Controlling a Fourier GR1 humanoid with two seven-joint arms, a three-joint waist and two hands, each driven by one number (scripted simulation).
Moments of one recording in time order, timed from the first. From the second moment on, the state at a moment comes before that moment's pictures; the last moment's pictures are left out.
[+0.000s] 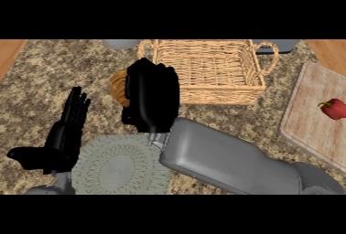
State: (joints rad) left arm -0.02 0.16 -0.09 -1.65 0.13 0.22 0.00; right arm -1.09 -0.07 0.84 -1.28 0.75 -0.48 1.18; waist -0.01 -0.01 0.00
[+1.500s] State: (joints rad) left arm -0.01 0.12 -0.07 -1.67 0.09 0.18 0.00; right arm -0.74 -0.11 0.44 -1.12 0.84 -0.39 0.76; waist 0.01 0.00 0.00
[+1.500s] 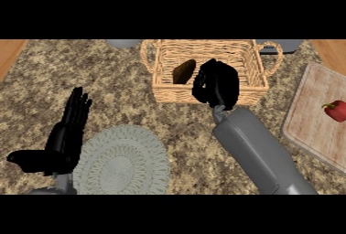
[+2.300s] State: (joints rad) left arm -0.01 0.10 -0.05 -1.67 0.07 0.15 0.01; right arm -0.70 -0.06 0.24 -1.01 0.85 -0.46 0.55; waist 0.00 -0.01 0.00
